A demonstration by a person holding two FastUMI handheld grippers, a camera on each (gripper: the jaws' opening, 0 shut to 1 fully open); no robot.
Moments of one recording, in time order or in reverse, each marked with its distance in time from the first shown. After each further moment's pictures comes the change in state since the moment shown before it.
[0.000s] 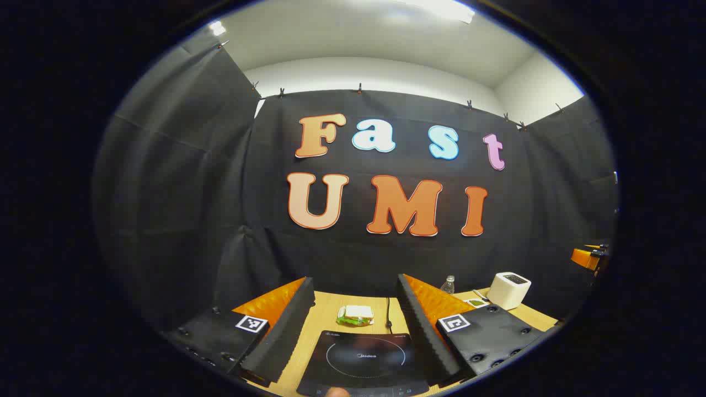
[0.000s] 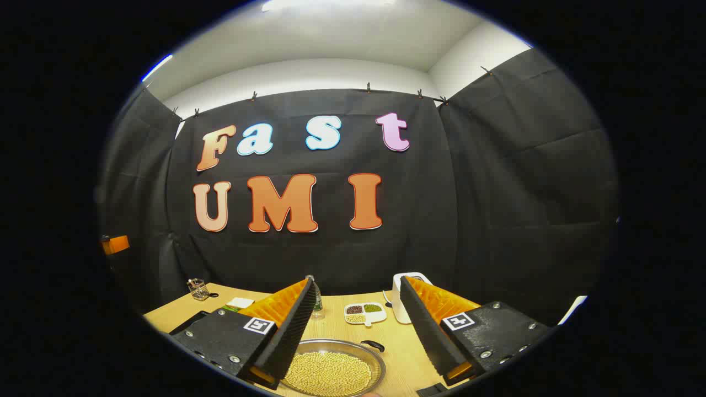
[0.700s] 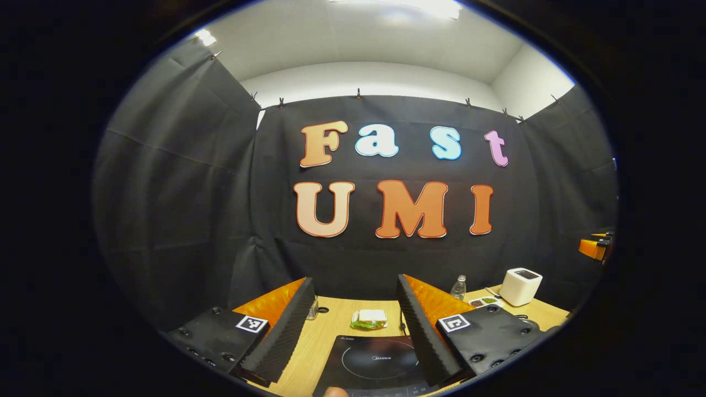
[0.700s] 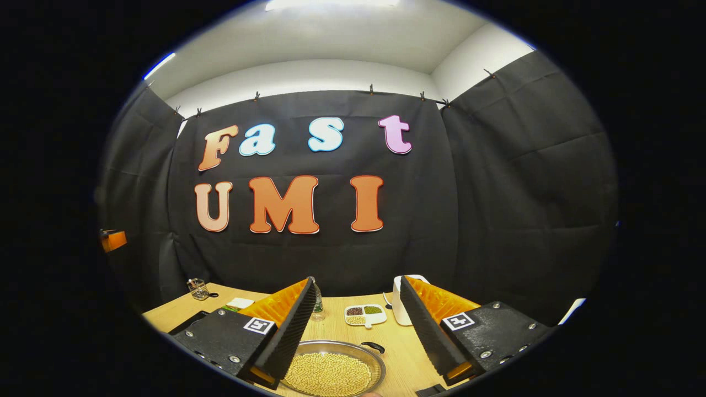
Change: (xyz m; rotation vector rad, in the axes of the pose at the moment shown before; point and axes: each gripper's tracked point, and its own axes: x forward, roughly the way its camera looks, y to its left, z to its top) left arm -0.008 0.005 0.011 0.057 -0.030 0.035; right arm -0.004 0.002 0.006 -0.009 -0.003 0.006
